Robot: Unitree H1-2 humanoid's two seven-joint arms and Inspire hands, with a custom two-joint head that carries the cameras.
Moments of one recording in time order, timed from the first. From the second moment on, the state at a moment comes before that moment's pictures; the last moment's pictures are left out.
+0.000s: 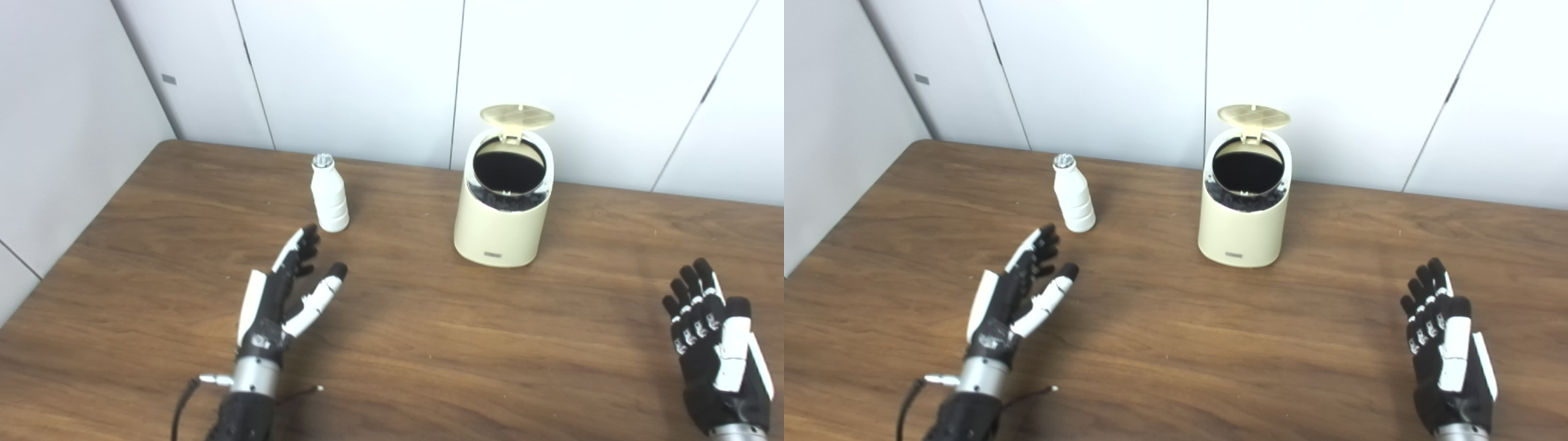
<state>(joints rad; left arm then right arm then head) 0.11 0.06 0.08 -0.45 0.28 0.23 0.06 0.05 -0.12 -0.14 -0.18 0.24 0.08 0.11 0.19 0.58</state>
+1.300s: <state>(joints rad) -0.34 0.35 -0.06 -0.01 0.86 0.46 -0.10 0.04 -0.13 -0.15 -0.16 0.26 0.08 0.11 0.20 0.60</state>
